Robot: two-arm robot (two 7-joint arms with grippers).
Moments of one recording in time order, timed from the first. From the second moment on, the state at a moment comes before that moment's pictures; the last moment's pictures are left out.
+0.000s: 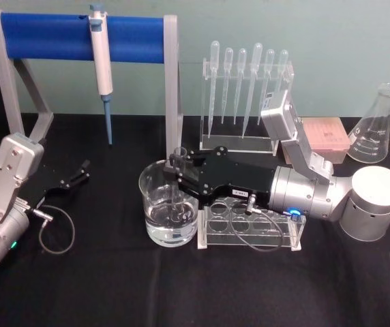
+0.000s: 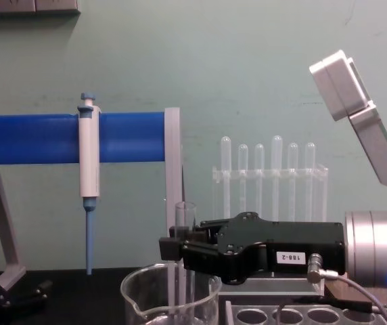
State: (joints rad) left arm -0.20 0.60 0.45 -1.41 -0.25 -0.12 0.03; right arm 0.55 0.42 -0.67 -1.30 0.49 -0.06 0.77
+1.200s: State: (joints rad) left arm -0.20 0.60 0.45 -1.41 -0.25 -0.12 0.03; right arm 0.55 0.41 -0.67 -1.28 0.48 -0.06 0.77
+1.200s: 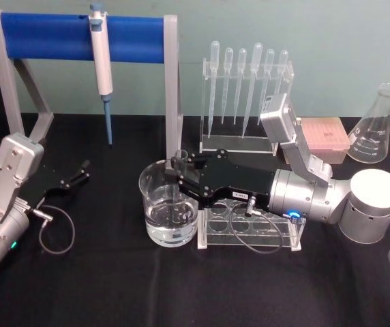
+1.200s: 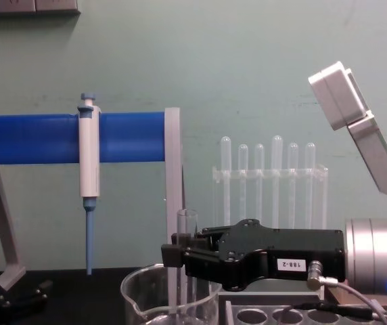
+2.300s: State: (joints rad) left arm -0.20 0.60 0.45 -1.41 -0.25 -0.12 0.03; right arm 0.55 0.41 -0.67 -1.28 0.49 -0.06 0.77
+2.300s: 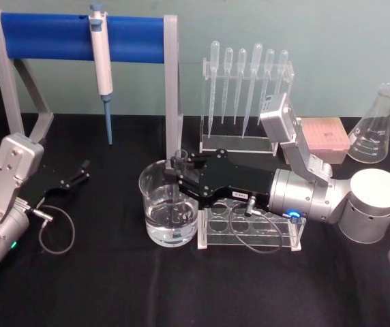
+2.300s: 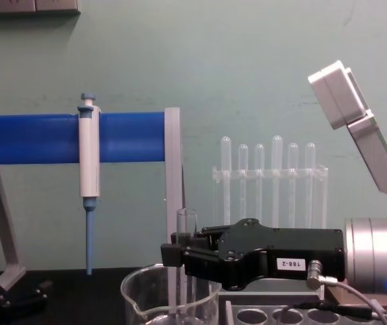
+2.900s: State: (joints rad) left arm -0.20 0.60 0.45 -1.41 -0.25 -0.12 0.03; right arm 0.55 0.41 -0.67 -1.28 0.49 -0.06 0.77
